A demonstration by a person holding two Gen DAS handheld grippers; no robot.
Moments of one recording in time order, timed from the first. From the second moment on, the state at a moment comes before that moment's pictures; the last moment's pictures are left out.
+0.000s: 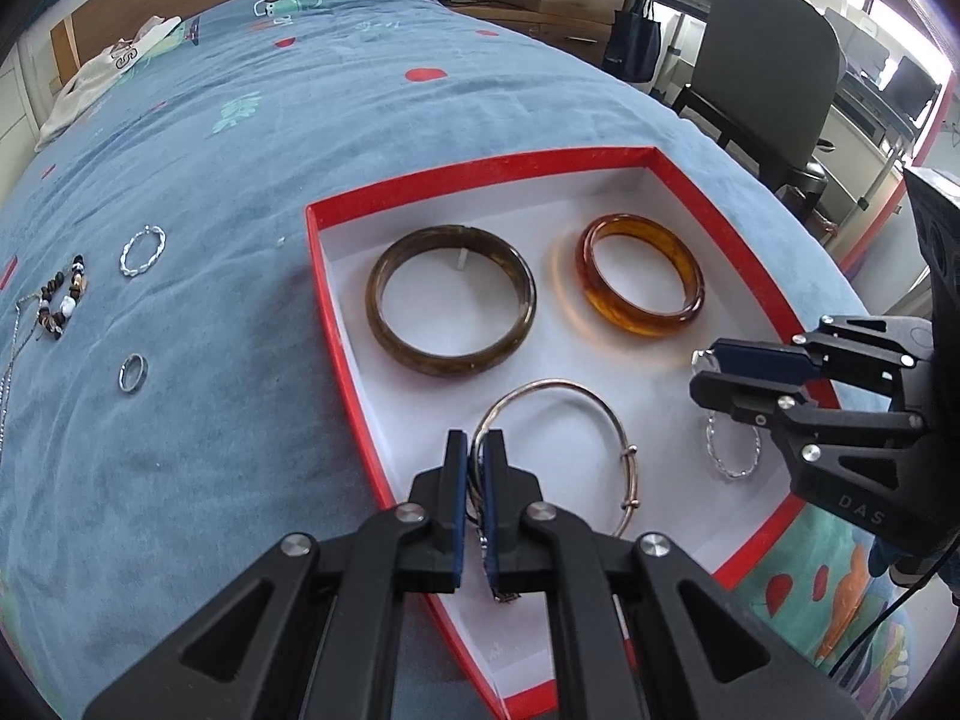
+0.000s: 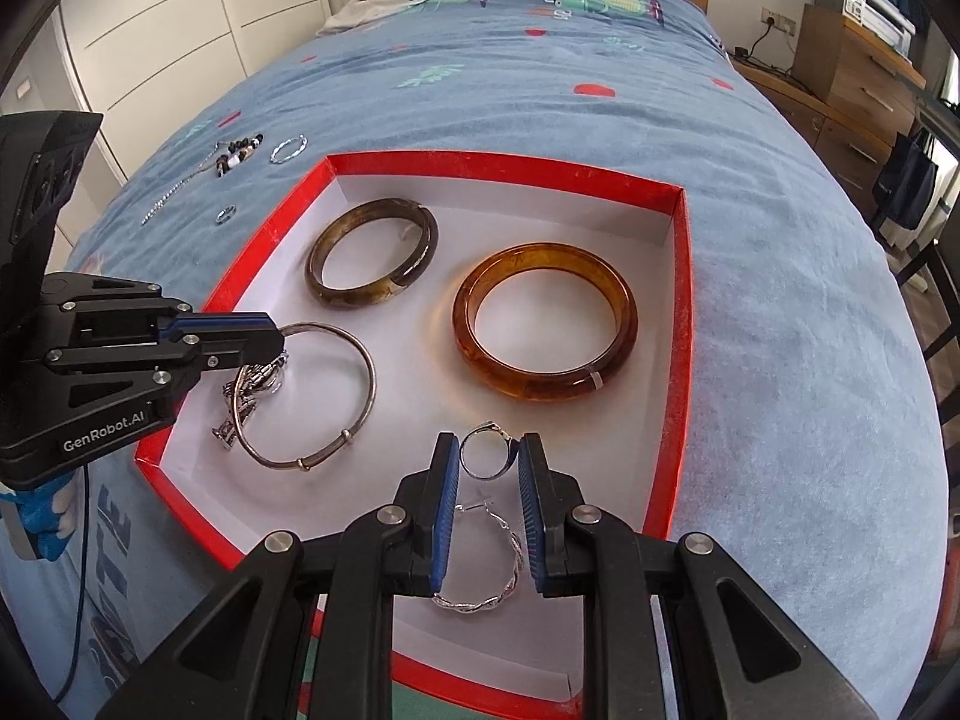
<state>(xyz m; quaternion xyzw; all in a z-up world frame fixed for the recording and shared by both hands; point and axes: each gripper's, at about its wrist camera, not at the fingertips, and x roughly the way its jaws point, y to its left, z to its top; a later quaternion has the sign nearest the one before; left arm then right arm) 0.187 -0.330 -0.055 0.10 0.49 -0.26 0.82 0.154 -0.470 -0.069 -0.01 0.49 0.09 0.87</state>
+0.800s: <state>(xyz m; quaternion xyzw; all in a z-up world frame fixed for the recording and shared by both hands) 0.144 -0.297 -0.004 0.08 0.46 -0.26 0.84 0.113 -0.464 -0.020 0.01 0.47 0.06 0.88</state>
